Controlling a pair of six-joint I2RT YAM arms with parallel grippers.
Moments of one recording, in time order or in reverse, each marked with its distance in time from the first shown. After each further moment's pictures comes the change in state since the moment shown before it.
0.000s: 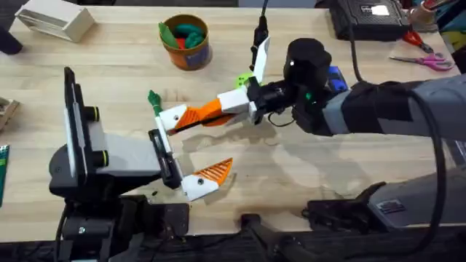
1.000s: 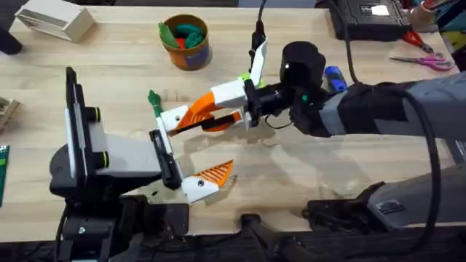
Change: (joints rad) left arm -0.002 0.000 0.000 0.000 0.008 0.005; right arm 0.017 0.013 0.001 -0.021 0.032 -0.001
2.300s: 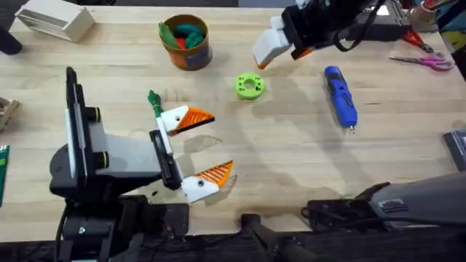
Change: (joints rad) left arm 0.000 0.000 0.000 0.000 0.003 0.000; right arm -0.121 -0.057 1.065 -2.123 1.083 -1.197
